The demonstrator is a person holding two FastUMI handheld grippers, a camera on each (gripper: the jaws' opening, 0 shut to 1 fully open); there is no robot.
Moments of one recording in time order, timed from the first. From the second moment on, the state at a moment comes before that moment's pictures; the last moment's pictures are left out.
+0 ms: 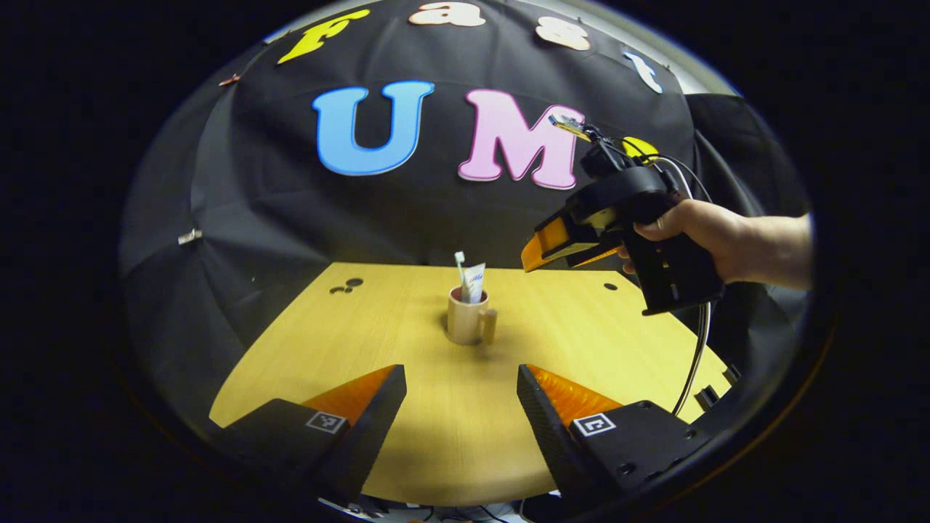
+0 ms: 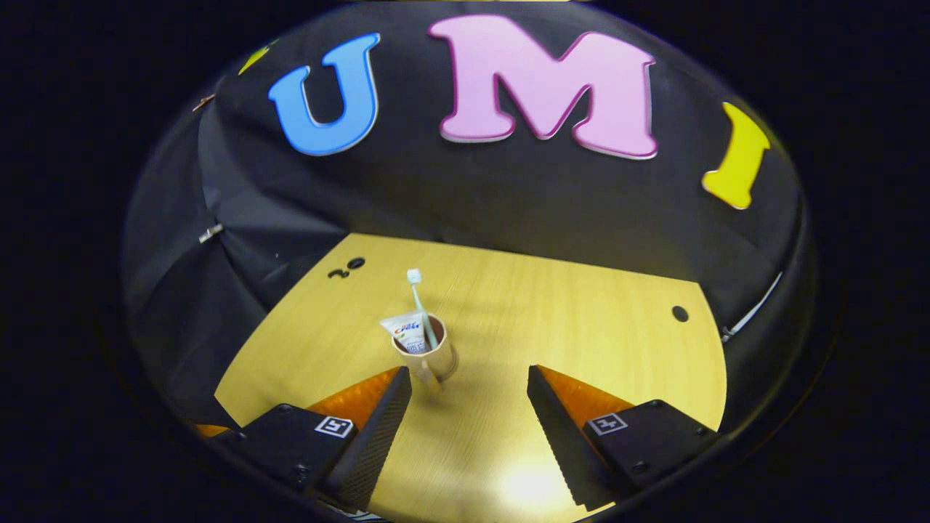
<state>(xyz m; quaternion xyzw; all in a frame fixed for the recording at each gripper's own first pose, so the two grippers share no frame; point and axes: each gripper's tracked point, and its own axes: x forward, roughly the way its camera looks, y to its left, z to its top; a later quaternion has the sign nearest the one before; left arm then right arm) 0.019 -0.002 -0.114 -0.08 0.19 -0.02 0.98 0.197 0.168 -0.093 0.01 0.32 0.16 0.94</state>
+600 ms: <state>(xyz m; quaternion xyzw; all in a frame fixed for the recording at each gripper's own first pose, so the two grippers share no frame) 0.007 -0.013 -0.005 -0.09 0.09 -0.03 0.99 0.086 0.061 0.022 0.03 0.13 0.06 0.99</state>
